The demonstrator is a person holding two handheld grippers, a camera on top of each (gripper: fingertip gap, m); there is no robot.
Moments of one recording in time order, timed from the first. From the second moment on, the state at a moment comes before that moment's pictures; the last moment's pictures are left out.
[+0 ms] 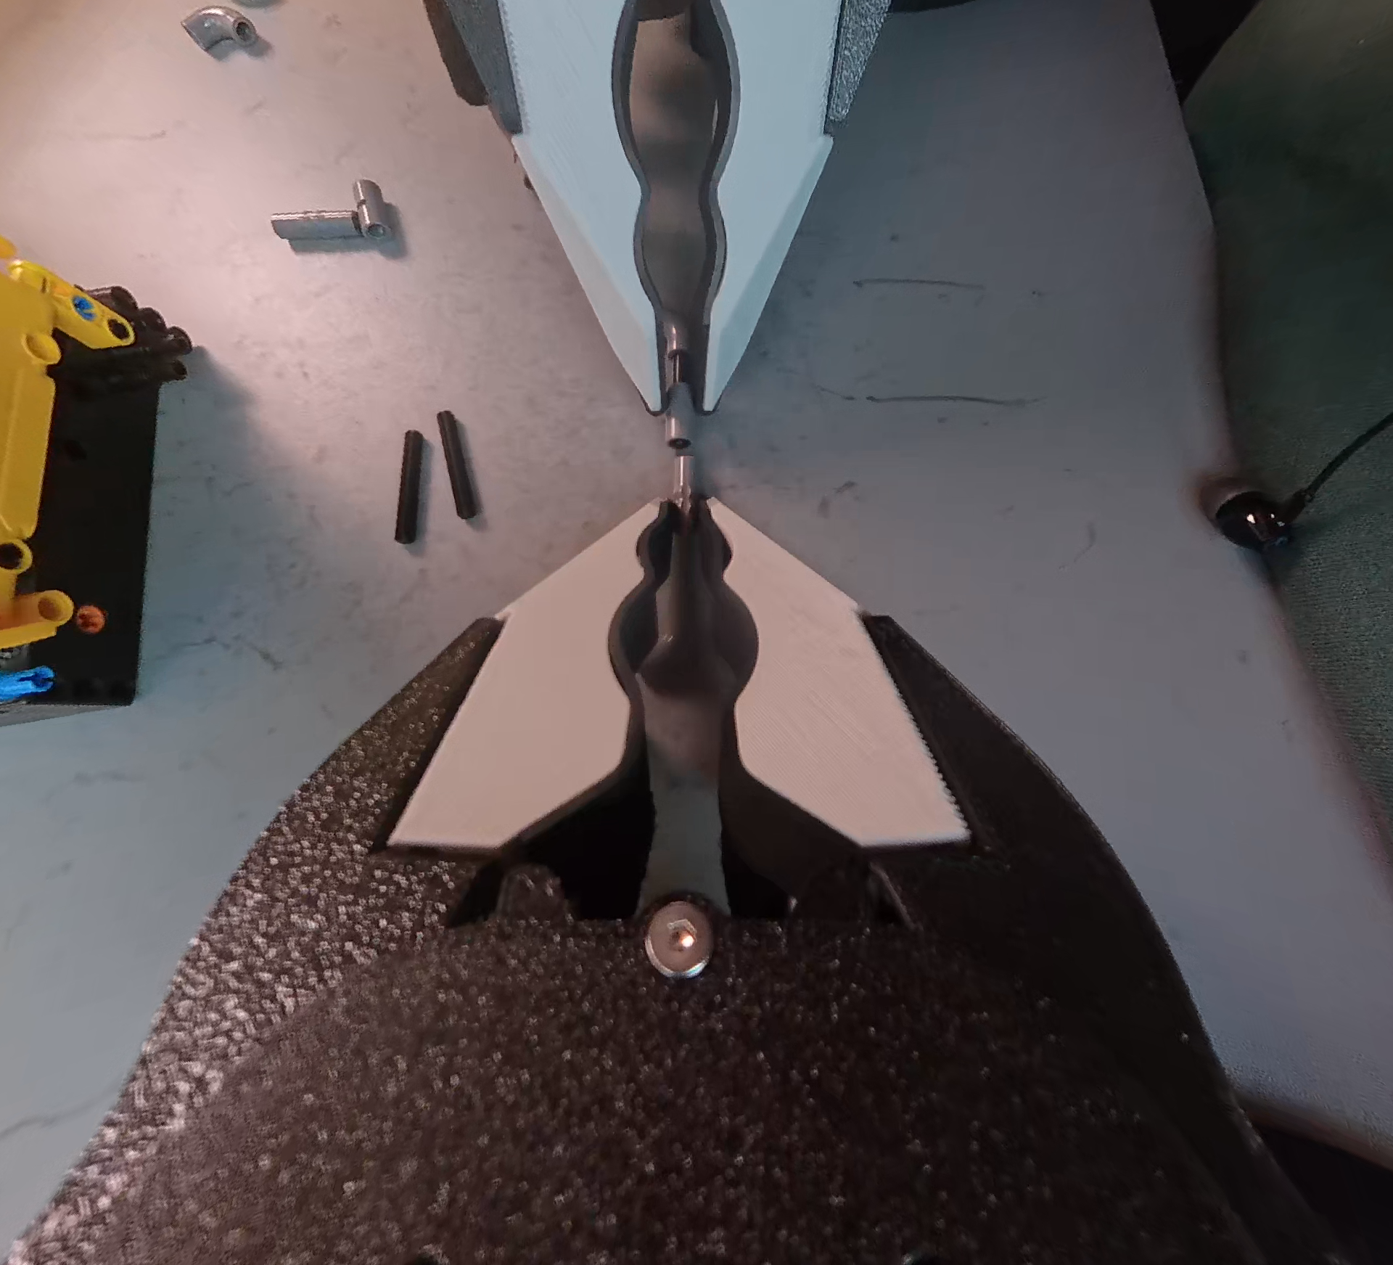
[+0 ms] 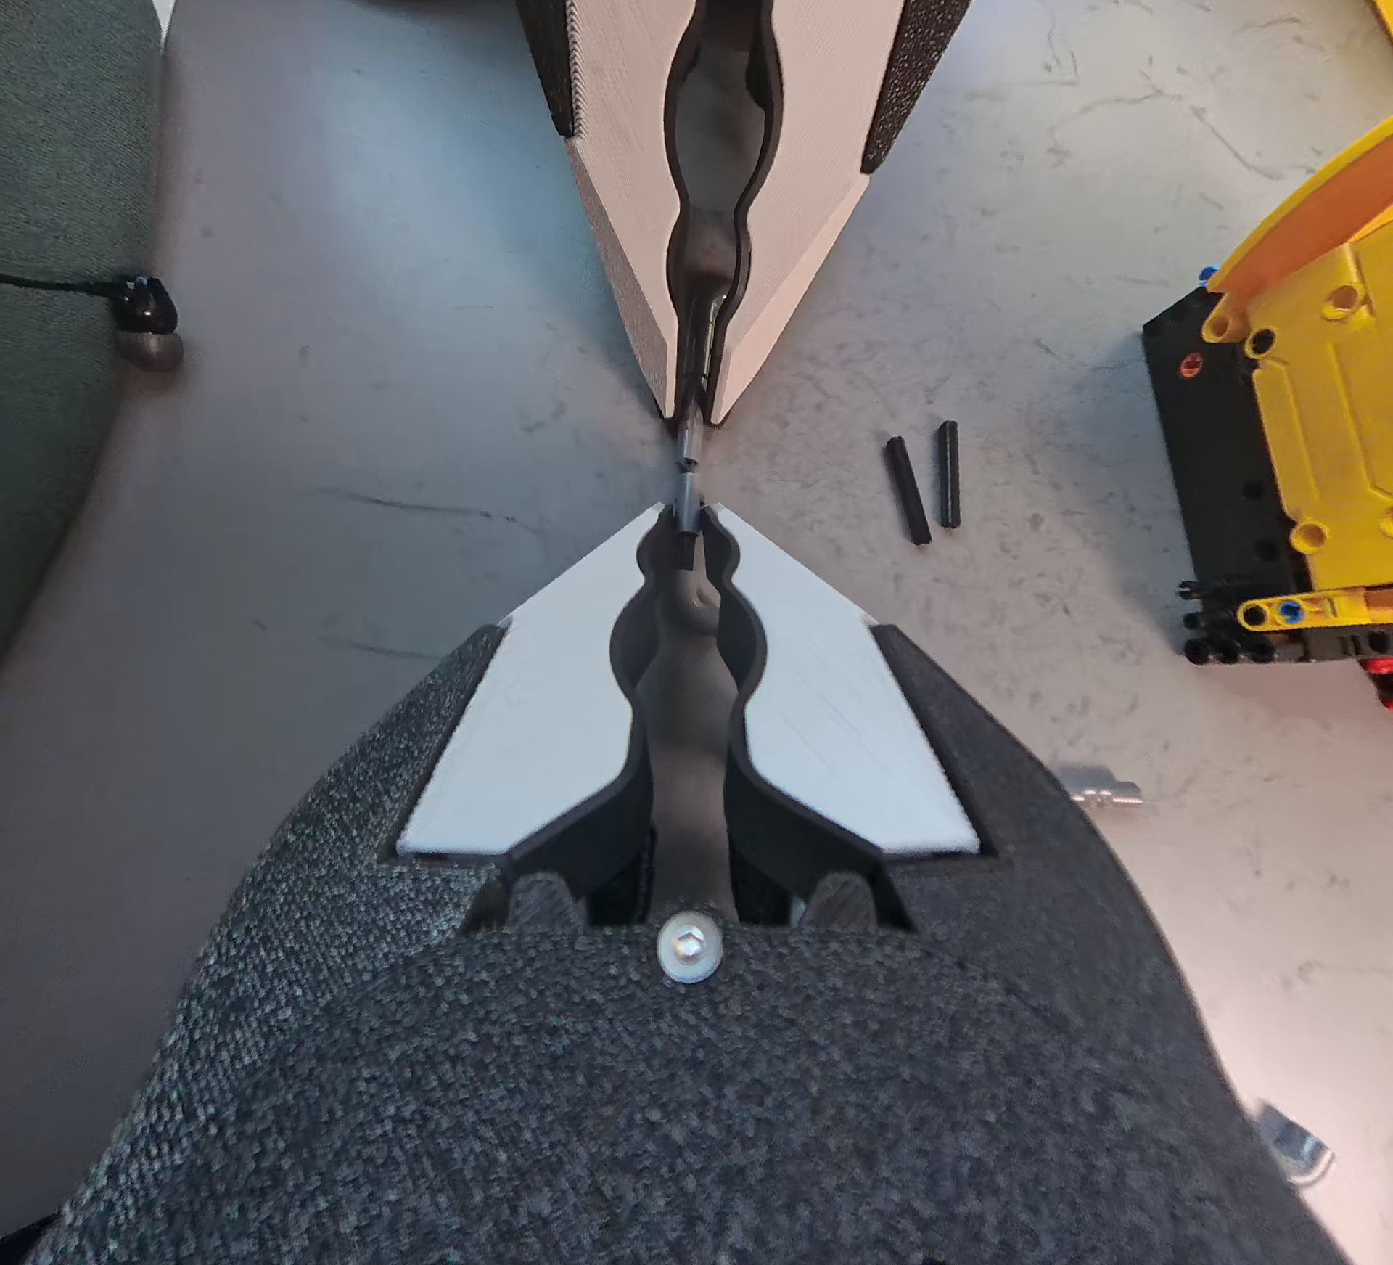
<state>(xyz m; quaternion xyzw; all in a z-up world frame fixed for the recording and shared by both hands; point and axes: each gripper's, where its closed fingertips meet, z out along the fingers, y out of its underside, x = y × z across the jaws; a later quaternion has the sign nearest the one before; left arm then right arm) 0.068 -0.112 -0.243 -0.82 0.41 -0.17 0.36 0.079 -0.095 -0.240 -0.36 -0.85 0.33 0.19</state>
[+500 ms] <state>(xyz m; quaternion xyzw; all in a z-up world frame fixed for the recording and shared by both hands) 0.068 -0.112 -0.243 -0.82 0.41 -0.16 0.36 0.081 -0.099 -0.239 -0.35 -0.85 0.33 0.19</state>
